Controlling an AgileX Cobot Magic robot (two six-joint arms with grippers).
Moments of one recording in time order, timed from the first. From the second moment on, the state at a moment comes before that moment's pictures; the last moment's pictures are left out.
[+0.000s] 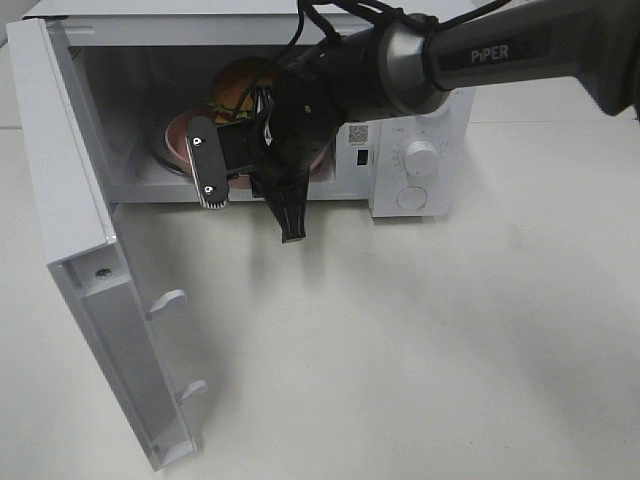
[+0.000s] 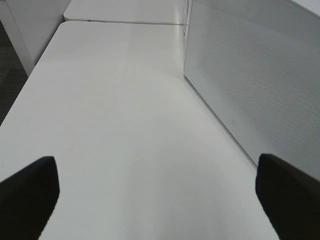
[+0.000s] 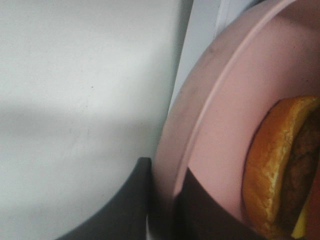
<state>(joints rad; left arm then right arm) 0.05 0.00 -0.52 -0.05 1.08 0.05 0.68 2.25 -1.65 -0.26 0.35 -0.98</state>
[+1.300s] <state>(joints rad) 0.05 0.00 -0.52 -0.05 1.08 0.05 0.69 1.87 -1.03 -0.34 -0.04 -1.00</state>
